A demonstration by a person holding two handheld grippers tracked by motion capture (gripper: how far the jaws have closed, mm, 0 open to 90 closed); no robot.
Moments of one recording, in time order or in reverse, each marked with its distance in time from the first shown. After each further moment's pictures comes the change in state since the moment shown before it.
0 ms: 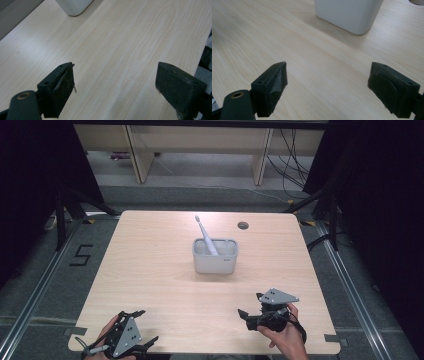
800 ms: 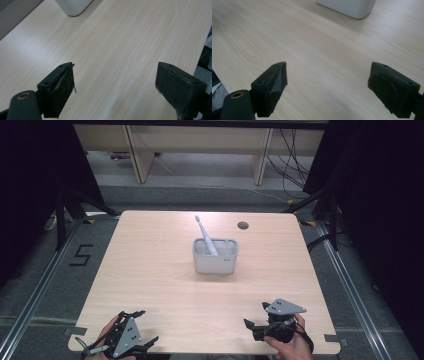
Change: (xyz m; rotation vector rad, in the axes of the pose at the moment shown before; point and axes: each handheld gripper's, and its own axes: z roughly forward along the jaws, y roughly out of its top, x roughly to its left) left arm -0.002 0.000 0.001 -0.018 0.002 -0.014; right arm 0.002 -0.026 -0.014 0.031 -0.002 0.033
